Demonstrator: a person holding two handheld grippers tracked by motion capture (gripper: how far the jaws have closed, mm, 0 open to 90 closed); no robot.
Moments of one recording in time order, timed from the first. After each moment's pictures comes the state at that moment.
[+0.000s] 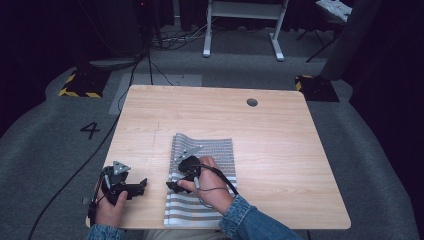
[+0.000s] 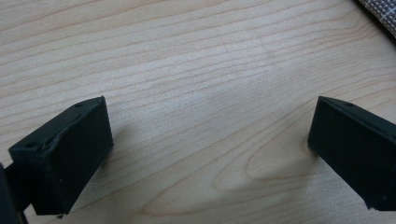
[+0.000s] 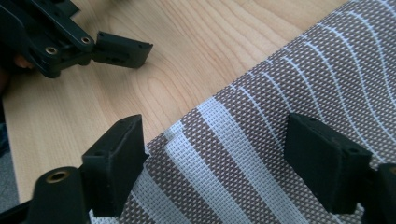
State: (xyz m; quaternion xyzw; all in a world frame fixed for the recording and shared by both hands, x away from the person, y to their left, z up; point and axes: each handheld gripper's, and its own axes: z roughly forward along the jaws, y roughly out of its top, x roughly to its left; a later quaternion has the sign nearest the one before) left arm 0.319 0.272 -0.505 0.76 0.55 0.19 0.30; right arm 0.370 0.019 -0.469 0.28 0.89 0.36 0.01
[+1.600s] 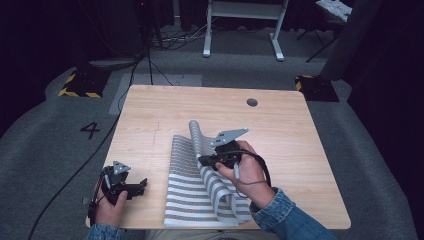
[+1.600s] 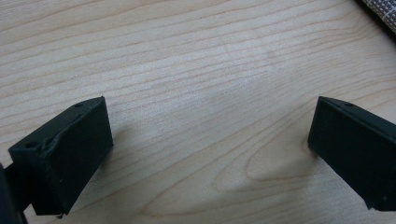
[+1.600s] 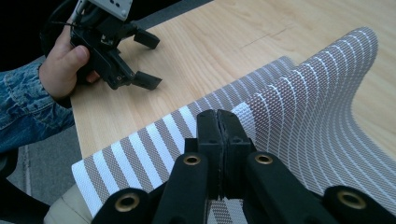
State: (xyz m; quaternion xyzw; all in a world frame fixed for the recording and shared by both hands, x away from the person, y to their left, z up) left arm 0.319 0.272 -0.505 0.76 0.55 0.19 0.30; right arm 0.364 -0.076 -0.364 0.23 0.88 0.42 0.04
